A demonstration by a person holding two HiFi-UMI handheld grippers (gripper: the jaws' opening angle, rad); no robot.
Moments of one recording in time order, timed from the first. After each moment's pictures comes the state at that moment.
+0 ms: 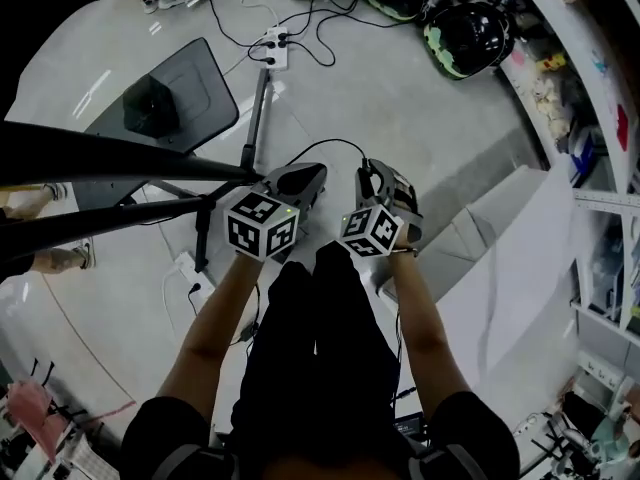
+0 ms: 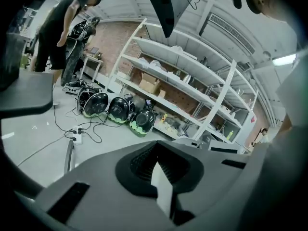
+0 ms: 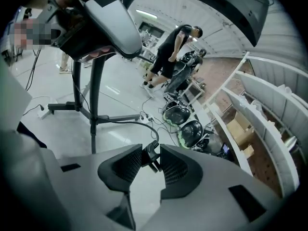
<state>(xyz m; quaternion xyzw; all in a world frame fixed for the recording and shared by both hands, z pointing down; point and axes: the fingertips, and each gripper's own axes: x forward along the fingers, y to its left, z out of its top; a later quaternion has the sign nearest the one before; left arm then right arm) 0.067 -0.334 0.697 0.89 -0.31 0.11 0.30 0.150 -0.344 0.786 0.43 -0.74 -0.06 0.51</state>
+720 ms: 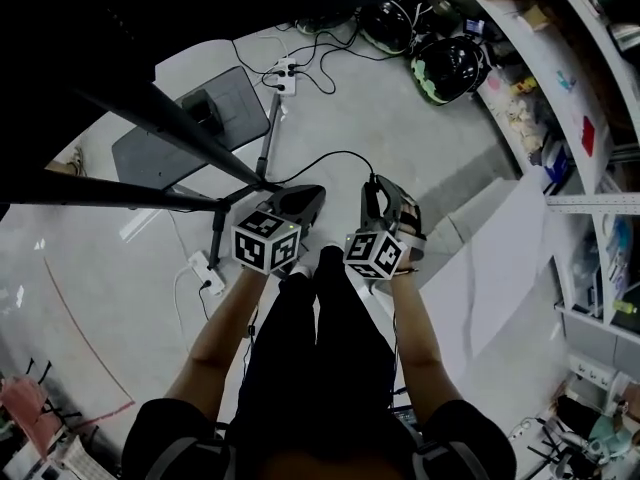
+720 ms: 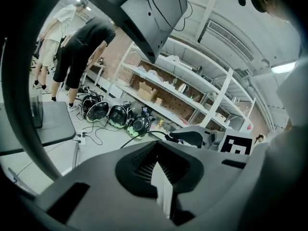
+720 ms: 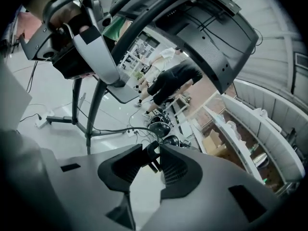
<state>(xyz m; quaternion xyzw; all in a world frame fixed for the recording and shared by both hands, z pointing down) 0.017 -0.262 0.547 0.89 -0.32 0.10 0.31 0.113 -0.283 0.579 0.48 -0.72 -0.14 0.48</state>
